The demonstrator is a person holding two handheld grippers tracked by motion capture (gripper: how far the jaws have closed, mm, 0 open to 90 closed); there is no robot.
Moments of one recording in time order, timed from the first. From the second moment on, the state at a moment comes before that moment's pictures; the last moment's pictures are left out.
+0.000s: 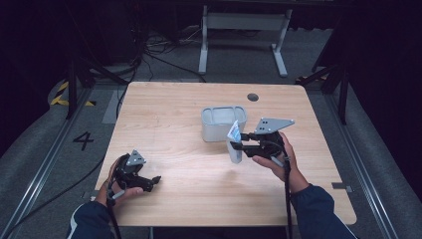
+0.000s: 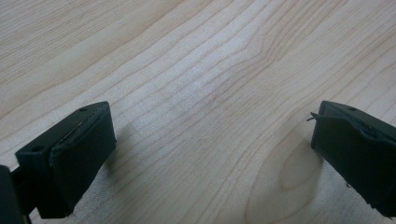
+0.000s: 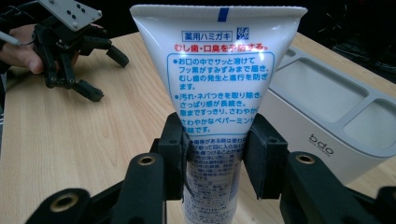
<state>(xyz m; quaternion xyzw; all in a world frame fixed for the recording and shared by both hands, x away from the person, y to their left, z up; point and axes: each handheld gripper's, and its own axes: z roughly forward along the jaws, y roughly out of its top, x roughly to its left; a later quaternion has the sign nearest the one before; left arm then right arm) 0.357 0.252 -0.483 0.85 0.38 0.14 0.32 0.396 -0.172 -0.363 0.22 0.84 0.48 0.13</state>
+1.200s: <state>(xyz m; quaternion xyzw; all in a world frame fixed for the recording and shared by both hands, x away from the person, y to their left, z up) 0.357 0.252 -0.483 0.85 0.38 0.14 0.32 0.407 -0.177 -0.331 0.22 0.80 0.52 0.17</state>
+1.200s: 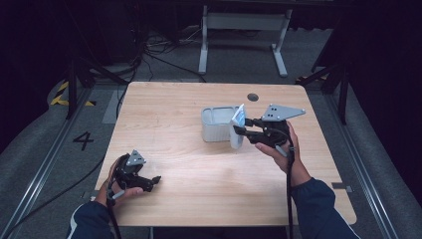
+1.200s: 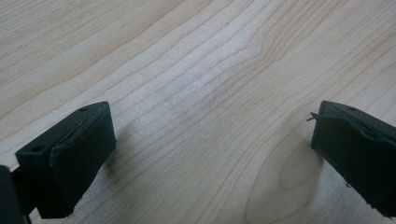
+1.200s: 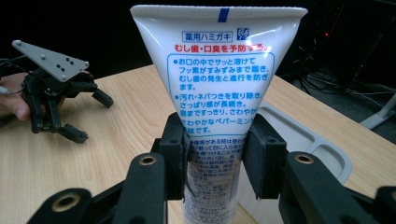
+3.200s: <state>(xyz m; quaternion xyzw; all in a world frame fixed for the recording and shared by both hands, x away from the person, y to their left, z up) 0.357 0.252 -0.483 0.85 0.38 0.14 0.32 0.466 -0.145 -0.305 0.24 0.79 0.52 0.20</state>
